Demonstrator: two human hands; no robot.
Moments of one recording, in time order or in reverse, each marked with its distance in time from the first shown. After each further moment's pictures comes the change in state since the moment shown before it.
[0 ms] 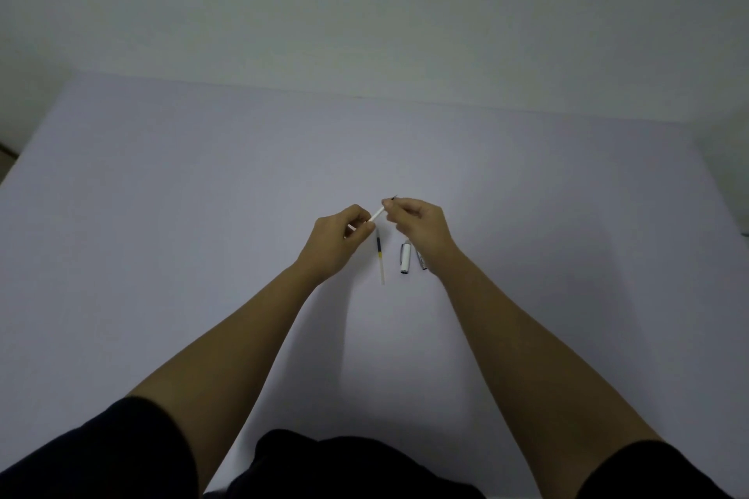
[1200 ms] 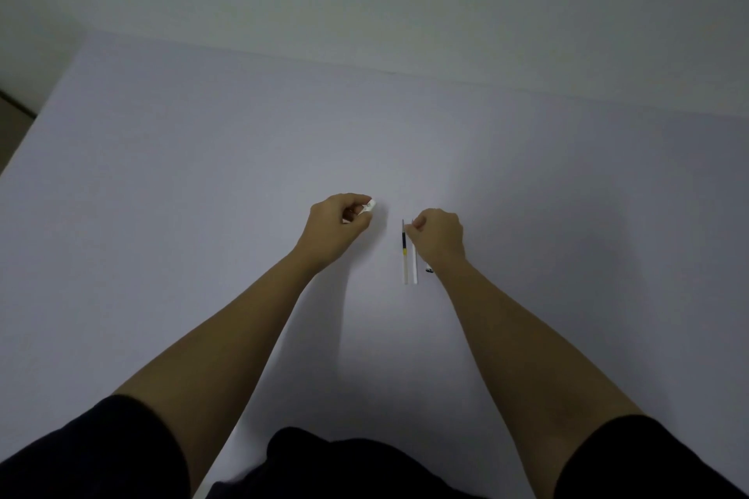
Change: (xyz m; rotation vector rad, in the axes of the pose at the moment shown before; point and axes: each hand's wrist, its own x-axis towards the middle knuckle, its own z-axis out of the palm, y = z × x) left_hand 0.014 -0.033 -0.020 -0.120 0.110 -0.132; right_hand 0.035 0.037 0.020 -0.927 0.132 0.046
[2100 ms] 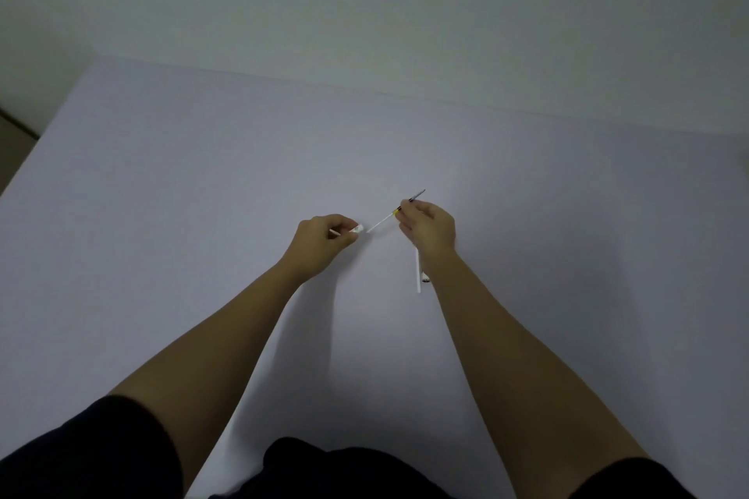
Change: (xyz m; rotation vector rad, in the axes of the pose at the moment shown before) left_hand -0.005 -0.006 -0.014 0.102 -0.097 -0.056; right_hand -0.006 -0.026 -0.013 1.152 0.027 0.308
